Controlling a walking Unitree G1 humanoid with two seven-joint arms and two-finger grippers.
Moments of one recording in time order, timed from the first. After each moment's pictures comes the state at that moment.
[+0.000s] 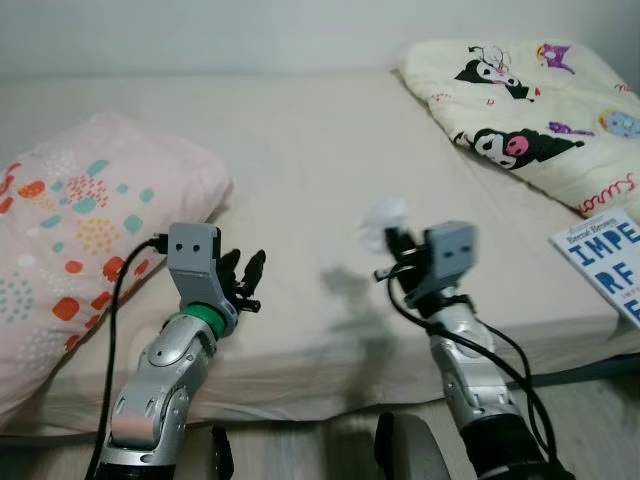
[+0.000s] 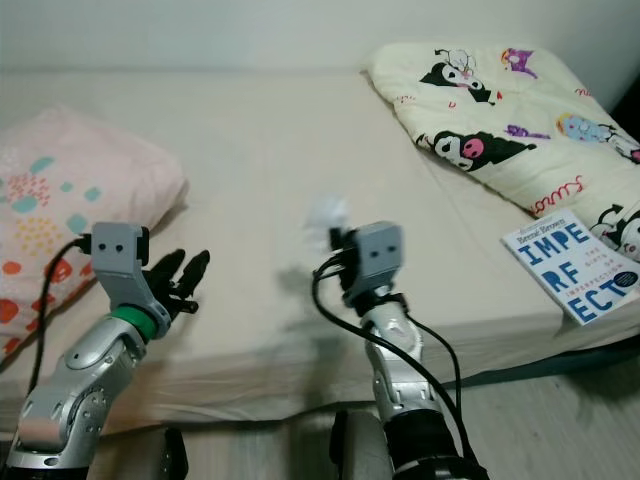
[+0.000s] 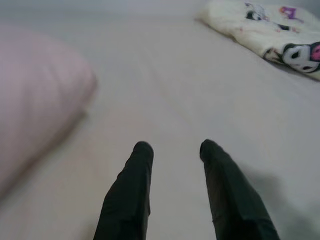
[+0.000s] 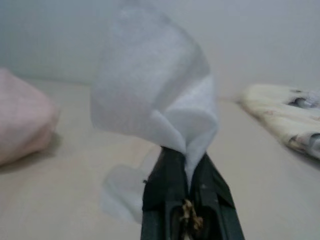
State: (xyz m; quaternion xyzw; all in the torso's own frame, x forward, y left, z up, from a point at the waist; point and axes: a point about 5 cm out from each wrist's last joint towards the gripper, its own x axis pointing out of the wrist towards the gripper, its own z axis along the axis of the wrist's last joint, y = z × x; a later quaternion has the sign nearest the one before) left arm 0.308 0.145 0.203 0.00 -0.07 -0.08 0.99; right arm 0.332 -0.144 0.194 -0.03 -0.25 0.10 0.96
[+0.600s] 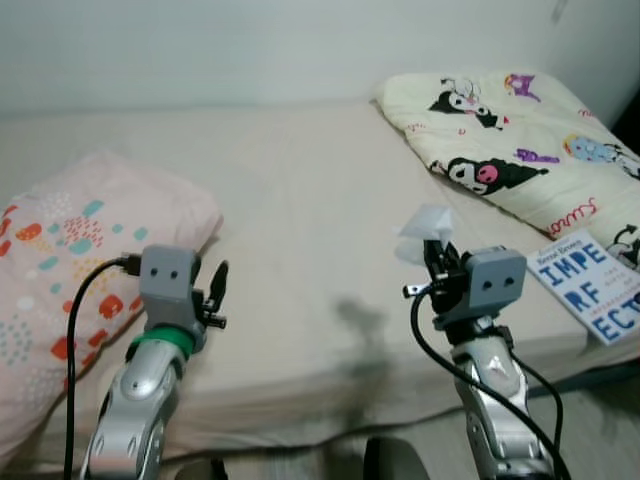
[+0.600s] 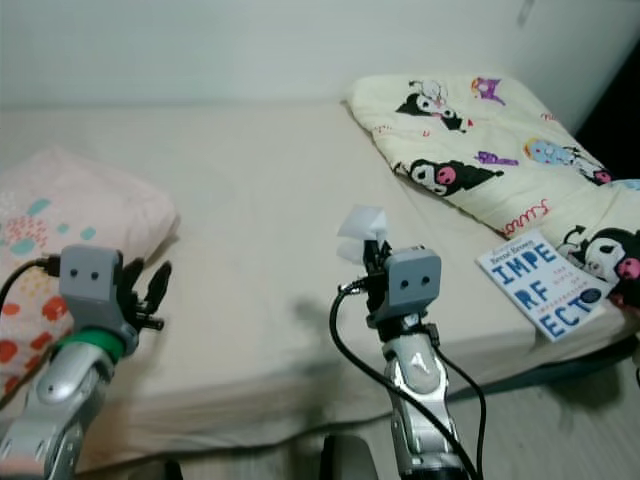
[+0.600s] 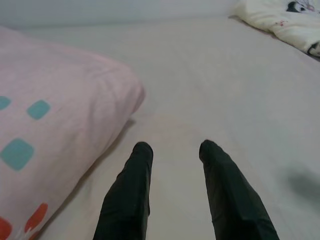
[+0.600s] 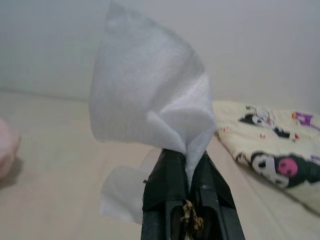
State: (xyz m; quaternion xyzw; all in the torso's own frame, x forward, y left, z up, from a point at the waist) left arm 0.292 0.178 0.159 0.02 -0.03 0.00 1.00; right arm 0.307 -0.151 0.194 -0.04 -0.25 0.06 0.96
